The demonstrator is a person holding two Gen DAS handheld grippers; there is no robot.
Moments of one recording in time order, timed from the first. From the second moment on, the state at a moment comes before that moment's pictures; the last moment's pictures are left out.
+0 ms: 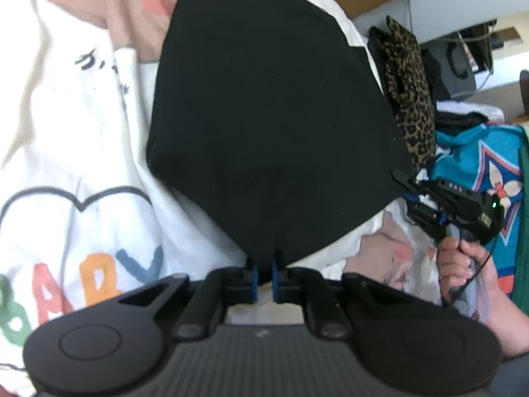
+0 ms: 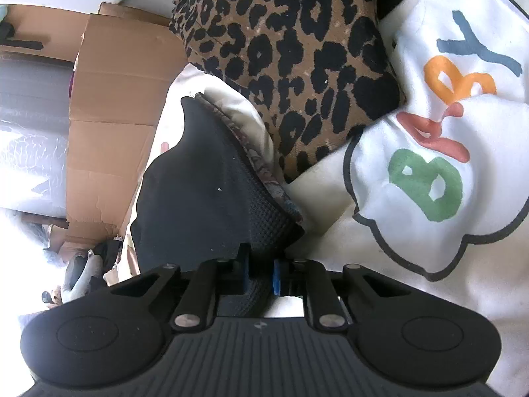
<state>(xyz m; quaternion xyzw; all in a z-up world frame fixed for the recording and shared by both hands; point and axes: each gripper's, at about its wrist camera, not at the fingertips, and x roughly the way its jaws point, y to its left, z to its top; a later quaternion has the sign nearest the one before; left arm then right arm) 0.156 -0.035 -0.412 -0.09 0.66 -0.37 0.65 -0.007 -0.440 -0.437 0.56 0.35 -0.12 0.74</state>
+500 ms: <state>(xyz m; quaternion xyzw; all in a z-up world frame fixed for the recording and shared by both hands) 0.163 -0.069 -0.404 0.01 0.72 -0.31 0.62 -0.004 -0.435 -0.430 0.54 0.36 -0.14 0.75</state>
